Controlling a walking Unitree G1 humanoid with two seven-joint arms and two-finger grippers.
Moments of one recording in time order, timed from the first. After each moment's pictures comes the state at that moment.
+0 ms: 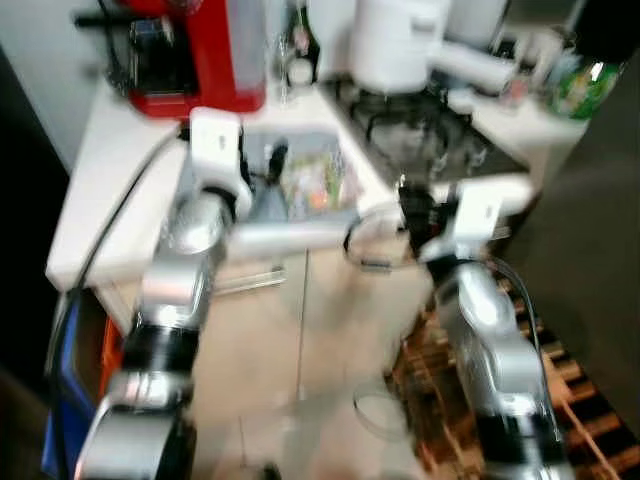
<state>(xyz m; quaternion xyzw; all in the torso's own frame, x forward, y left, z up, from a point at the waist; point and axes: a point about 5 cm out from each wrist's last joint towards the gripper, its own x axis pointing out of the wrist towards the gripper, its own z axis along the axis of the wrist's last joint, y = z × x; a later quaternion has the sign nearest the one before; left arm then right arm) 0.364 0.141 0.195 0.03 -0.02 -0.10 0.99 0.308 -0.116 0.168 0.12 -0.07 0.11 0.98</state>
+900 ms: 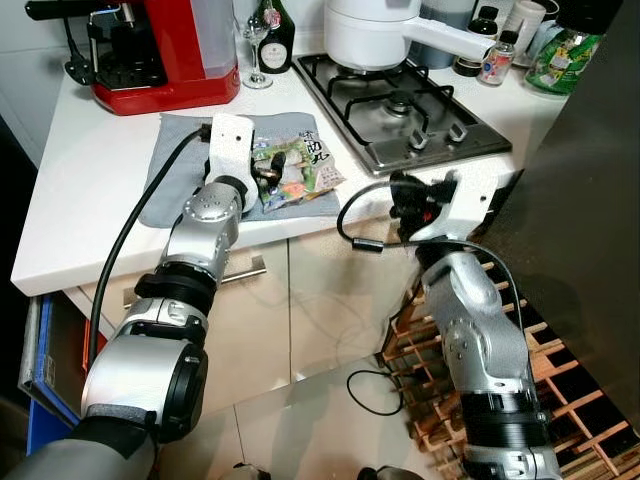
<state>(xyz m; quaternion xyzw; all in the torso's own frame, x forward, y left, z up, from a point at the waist) 0.401 0.139 0.179 0.05 0.04 -0.07 1.00 0.323 -0.104 0.180 0.19 -0.06 0.13 0.97</state>
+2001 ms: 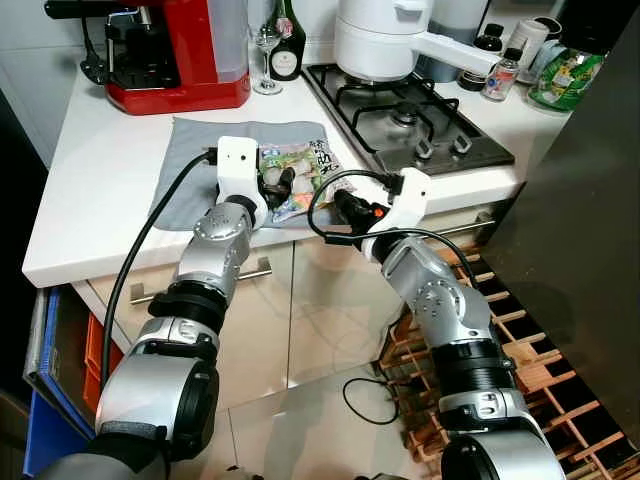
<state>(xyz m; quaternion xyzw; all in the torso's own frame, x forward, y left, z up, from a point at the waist) 0.393 0.132 0.159 -0.01 0.06 -0.07 1.00 0.344 -0.055 0.152 0.26 0.10 0.22 0.93</state>
